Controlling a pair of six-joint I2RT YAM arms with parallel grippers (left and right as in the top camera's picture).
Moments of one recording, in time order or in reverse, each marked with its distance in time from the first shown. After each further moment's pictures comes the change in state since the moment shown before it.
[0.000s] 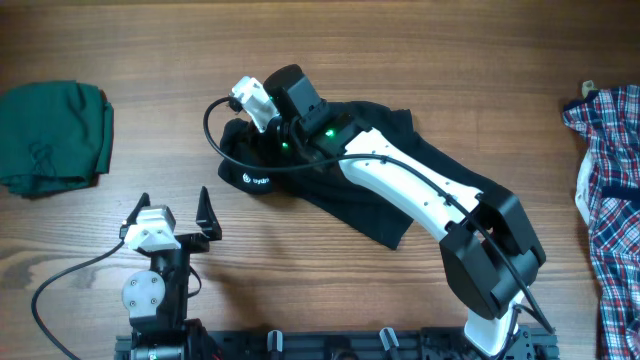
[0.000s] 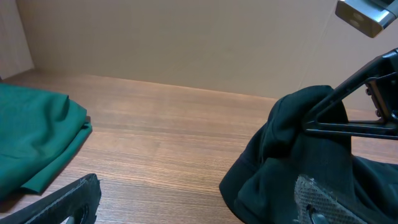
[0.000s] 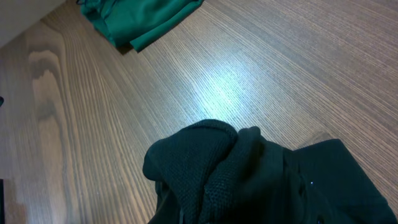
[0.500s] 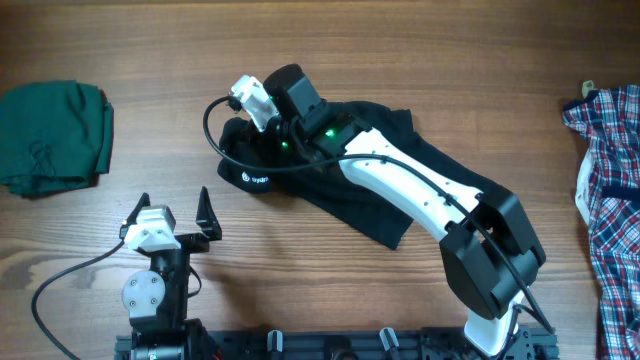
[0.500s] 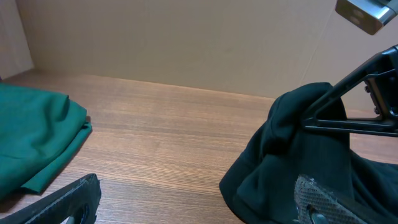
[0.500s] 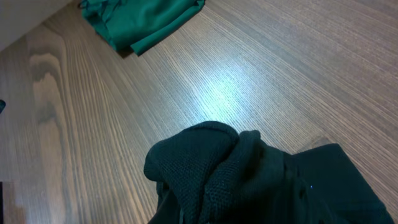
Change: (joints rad) left arm 0.000 0.000 0.000 0.000 0.000 0.000; right arm 0.000 0.000 0.000 0.015 0.000 0.000
